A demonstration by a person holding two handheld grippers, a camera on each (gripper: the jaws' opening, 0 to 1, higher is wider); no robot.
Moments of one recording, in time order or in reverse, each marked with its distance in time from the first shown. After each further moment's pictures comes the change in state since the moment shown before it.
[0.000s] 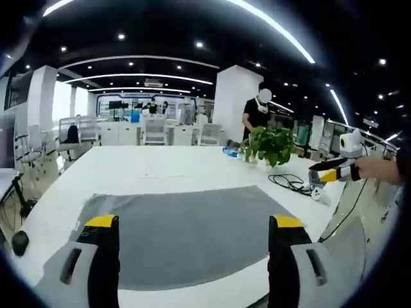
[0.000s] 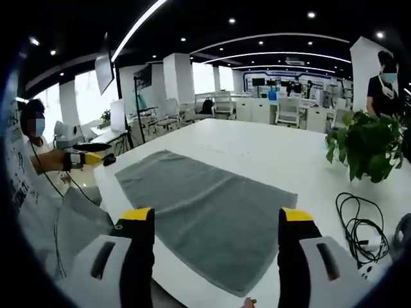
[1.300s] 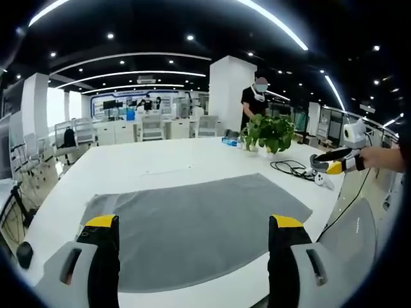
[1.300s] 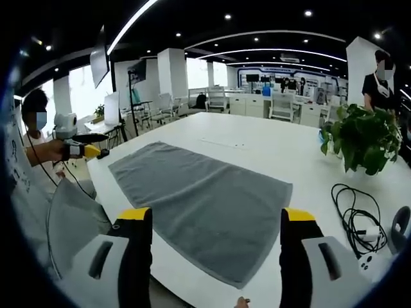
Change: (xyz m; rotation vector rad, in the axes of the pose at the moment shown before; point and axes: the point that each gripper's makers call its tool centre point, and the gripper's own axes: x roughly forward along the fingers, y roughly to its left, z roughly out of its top) left arm 0.009 0.008 -0.008 0.055 0.055 -0.028; right arm -0.002 -0.004 -0.021 -0.010 0.049 -0.041
